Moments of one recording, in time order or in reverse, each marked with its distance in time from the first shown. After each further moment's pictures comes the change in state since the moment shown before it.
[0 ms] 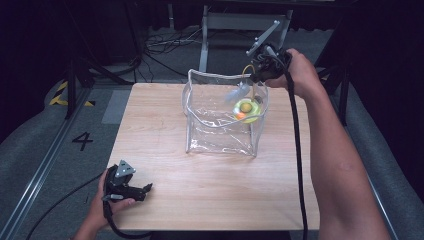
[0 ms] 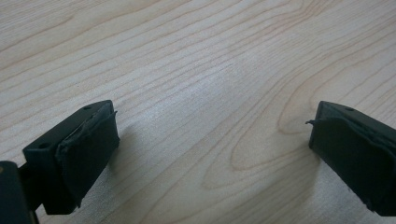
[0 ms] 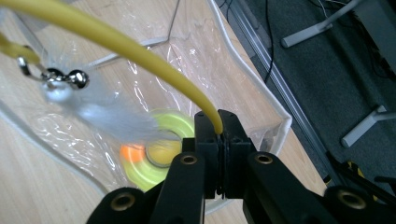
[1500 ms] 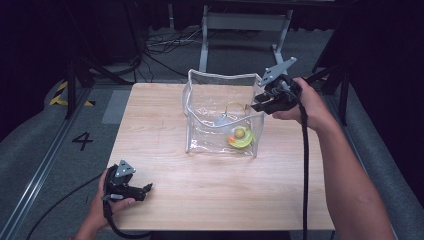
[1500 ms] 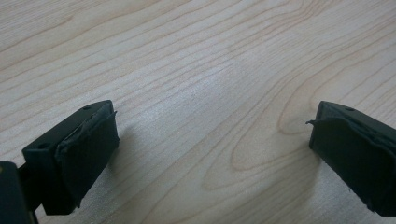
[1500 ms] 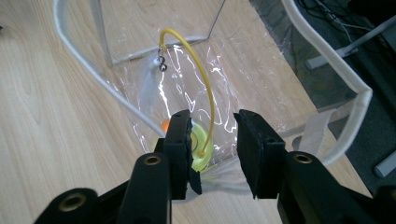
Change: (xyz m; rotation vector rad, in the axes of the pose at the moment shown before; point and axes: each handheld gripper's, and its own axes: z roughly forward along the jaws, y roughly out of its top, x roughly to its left) left arm 0.000 0.000 0.000 -0.003 0.003 0.004; right arm 0.039 -0.062 0.001 -0.130 0.074 -0.031
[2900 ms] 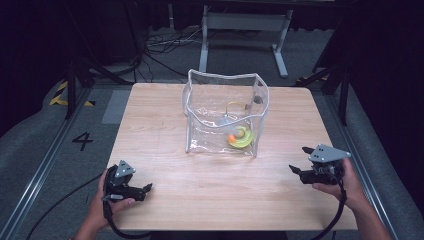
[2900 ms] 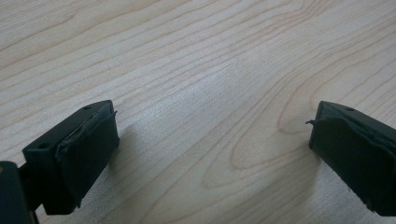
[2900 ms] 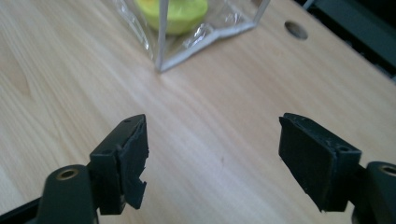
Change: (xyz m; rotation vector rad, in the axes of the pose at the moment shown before) left arm -0.001 -0.001 0.000 0.001 0.004 -0.006; right arm 0.080 -0.233 0.019 -0.121 -0.207 0.179
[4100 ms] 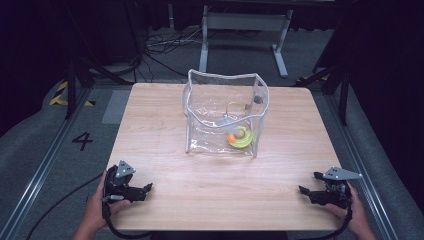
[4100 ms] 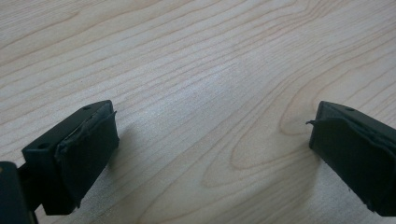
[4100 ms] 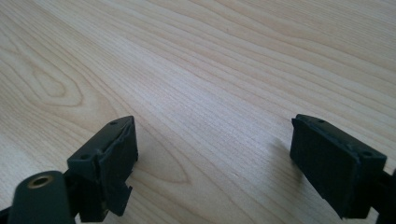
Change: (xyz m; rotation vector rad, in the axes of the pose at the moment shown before) left arm -0.002 0.000 0.000 0.000 0.013 -0.020; right arm 0.001 -0.100 0.013 0.035 0.058 0.333
